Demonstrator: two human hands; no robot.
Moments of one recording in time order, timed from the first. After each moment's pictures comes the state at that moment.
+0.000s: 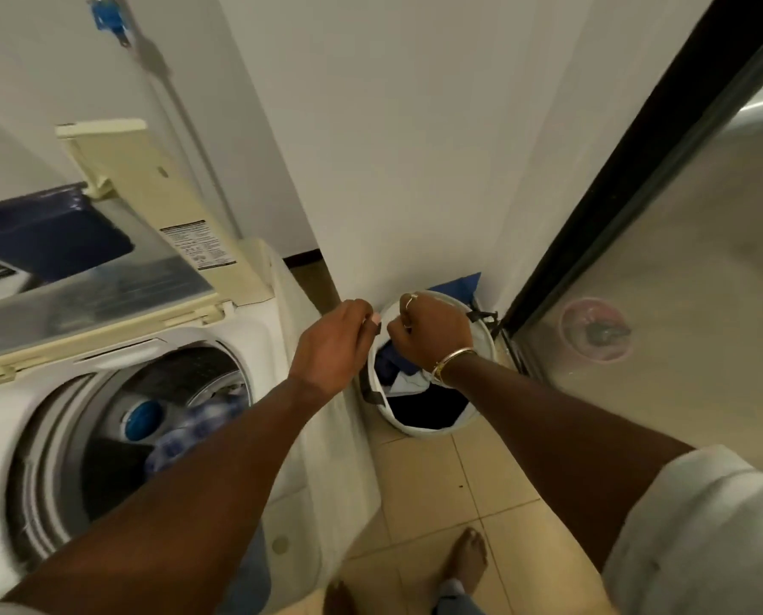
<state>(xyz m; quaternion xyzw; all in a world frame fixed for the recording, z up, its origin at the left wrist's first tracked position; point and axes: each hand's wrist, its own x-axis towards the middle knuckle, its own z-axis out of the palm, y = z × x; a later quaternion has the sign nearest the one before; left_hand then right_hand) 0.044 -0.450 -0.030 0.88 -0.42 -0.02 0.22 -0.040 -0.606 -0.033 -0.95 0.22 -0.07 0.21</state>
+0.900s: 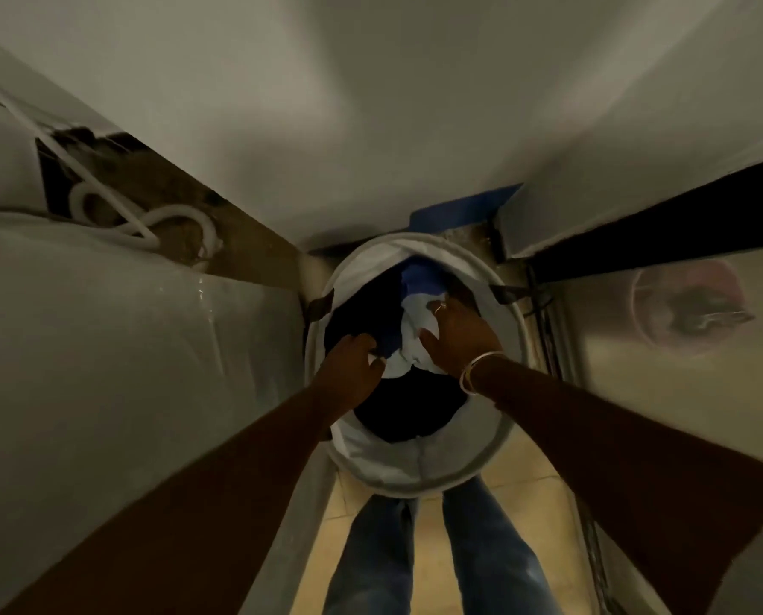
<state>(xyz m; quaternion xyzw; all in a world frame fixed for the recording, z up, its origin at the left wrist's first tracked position) 0.105 -0.581 -0.430 0.85 -0.18 -0.47 0.16 0.030 -0.769 -0.422 -0.89 0.25 0.26 0.28</state>
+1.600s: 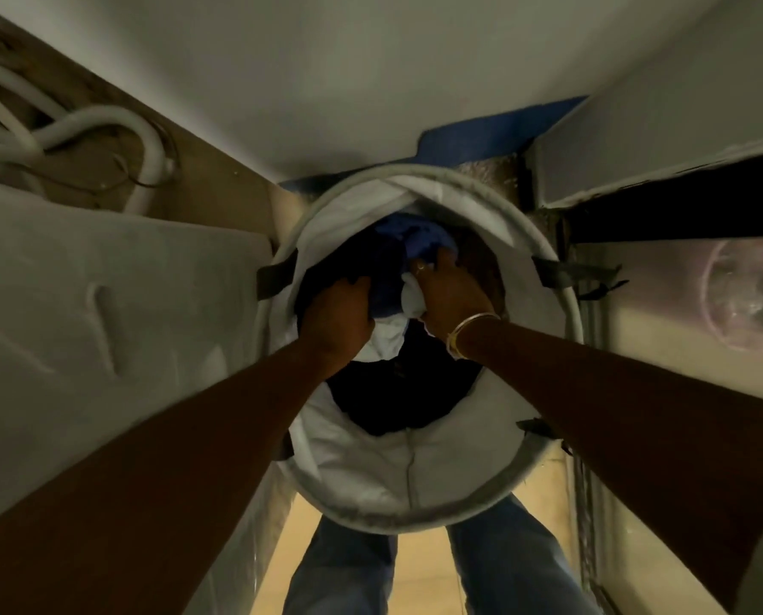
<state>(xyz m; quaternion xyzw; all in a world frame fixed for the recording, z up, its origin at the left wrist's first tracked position) 0.118 -0.606 -0.552 0.88 -0.30 -0.36 0.02 0.046 -0.776 -0.556 -0.92 0.14 0.34 0.18</state>
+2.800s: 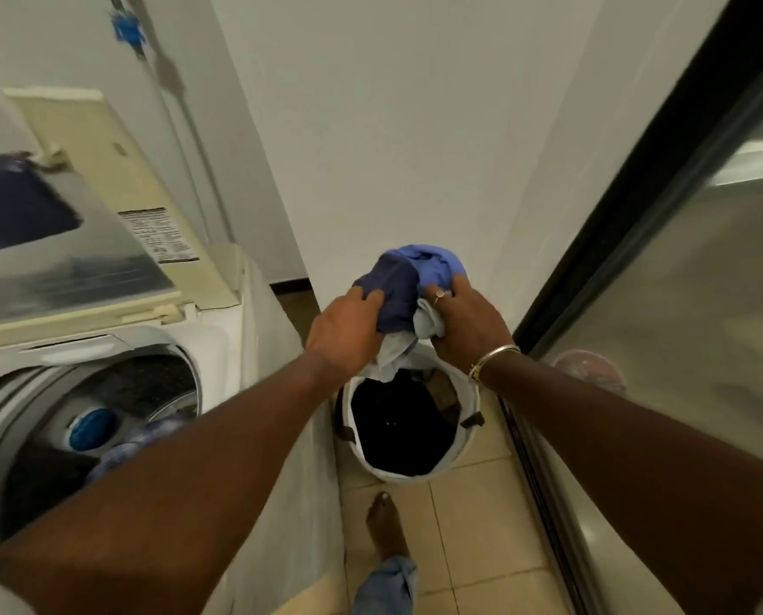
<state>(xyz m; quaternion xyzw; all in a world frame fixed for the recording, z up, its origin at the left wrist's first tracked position) 0.043 -0.538 -0.042 0.91 -0.40 -0.05 0.09 -0.062 -0.710 -0.046 -0.98 0.14 -0.06 0.13</state>
